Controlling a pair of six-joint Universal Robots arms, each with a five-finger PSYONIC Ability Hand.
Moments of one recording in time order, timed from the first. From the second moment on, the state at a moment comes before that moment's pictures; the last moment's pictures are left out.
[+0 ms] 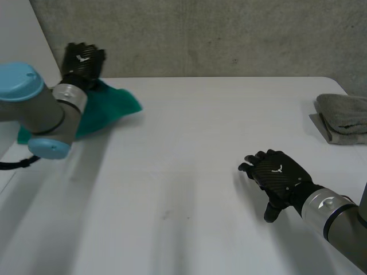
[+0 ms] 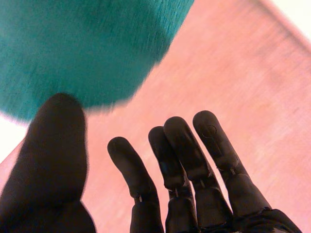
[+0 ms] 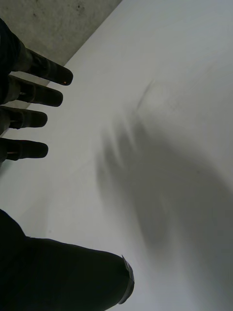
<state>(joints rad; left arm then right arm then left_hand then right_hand) 4.45 -2.24 -1.11 3.56 -1.46 3.56 1.82 -1.38 1.94 -0.10 1.18 2.57 1.17 1.19 1.19 1.20 0.36 0.20 0.22 0.21 0.23 0.07</state>
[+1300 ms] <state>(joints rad) 4.52 -2.46 -1.05 3.29 -1.30 3.87 1.69 -1.43 1.95 -0.10 1.19 2.57 1.13 1.17 1.16 1.17 0.97 0.20 0.22 0.21 0.23 0.07</state>
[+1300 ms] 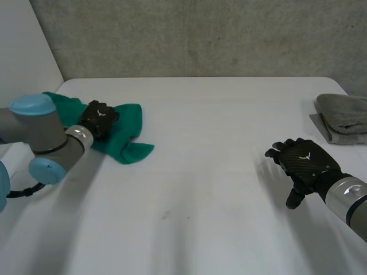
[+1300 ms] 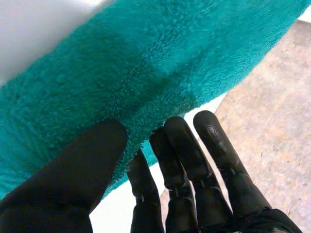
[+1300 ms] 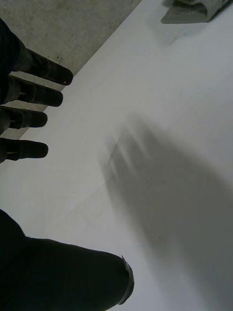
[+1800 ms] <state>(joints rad) 4.41 -2.31 -1.13 3.28 -1.31 3.79 1.68 -1.43 1.95 -0.10 1.18 2.57 0.38 0.36 0.36 0.35 0.18 0.20 0.22 0.21 0.23 0.07</state>
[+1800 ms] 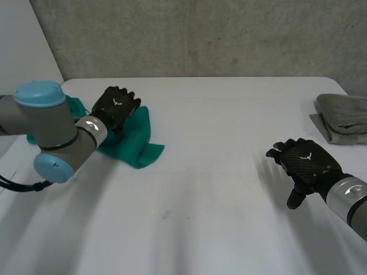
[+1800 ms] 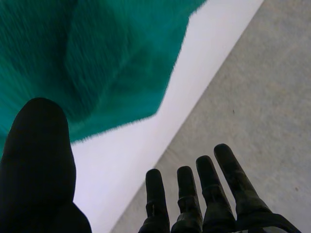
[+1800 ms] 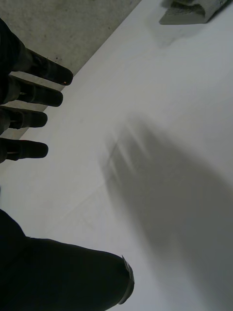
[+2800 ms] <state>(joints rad) 3.78 -2.22 -1.14 3.30 -1.44 3.22 1.54 -1.48 1.88 -0.11 1.21 2.60 0.19 0.22 0.23 0.22 0.06 0.20 0.22 0.21 0.23 0.07</state>
